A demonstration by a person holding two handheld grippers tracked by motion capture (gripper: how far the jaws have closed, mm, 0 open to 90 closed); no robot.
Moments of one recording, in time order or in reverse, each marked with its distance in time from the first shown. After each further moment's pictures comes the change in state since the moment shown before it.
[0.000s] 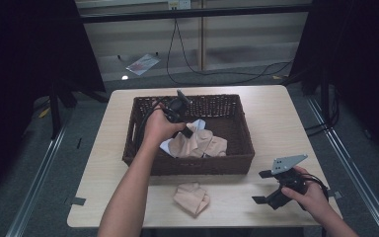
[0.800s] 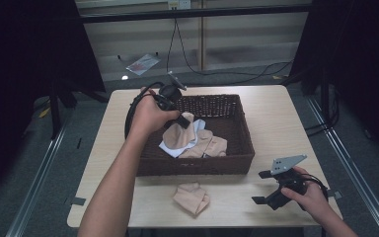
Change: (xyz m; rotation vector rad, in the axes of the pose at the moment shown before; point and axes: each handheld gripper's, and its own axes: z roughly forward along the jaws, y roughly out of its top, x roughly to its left) left arm -0.021 0.006 -0.064 -0.039 -0.029 0.016; right arm 0.001 0.000 0.001 0.001 0.001 -0.002
